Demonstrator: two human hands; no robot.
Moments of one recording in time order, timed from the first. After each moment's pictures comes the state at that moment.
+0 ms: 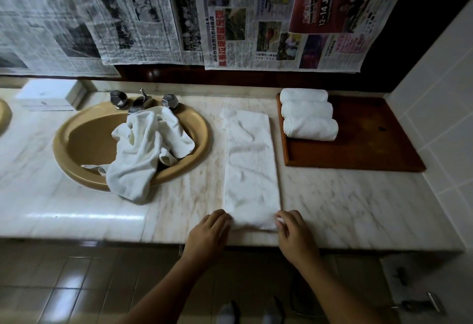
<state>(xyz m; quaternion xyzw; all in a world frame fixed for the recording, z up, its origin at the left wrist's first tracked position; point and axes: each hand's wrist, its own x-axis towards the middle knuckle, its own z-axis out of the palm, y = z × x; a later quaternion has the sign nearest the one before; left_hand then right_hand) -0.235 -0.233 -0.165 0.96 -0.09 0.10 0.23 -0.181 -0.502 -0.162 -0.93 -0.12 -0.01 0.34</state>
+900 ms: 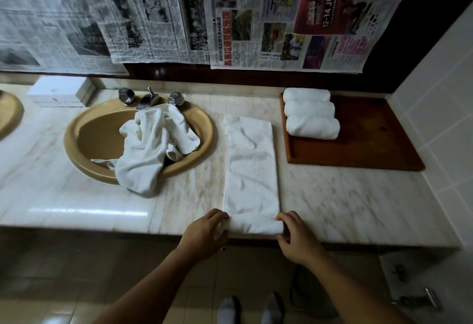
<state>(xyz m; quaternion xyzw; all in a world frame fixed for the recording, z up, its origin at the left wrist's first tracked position) -0.248 -0.211 -0.149 0.96 -0.06 -0.02 0.28 -0.190 -0.515 -0.142 -0.92 -0.16 0.17 0.30</state>
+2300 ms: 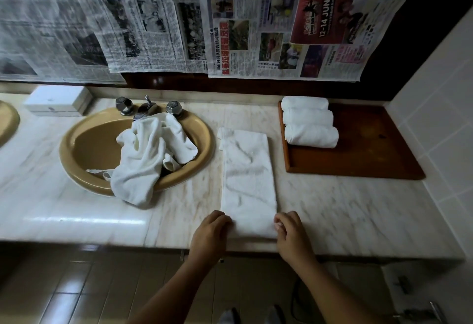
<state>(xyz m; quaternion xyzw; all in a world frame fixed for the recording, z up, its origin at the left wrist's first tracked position) -0.223 -0.238 -0.156 0.94 -0.01 0.11 0.33 -0.175 -0.485 -0.146 -0.92 -0.06 0.05 0.37</state>
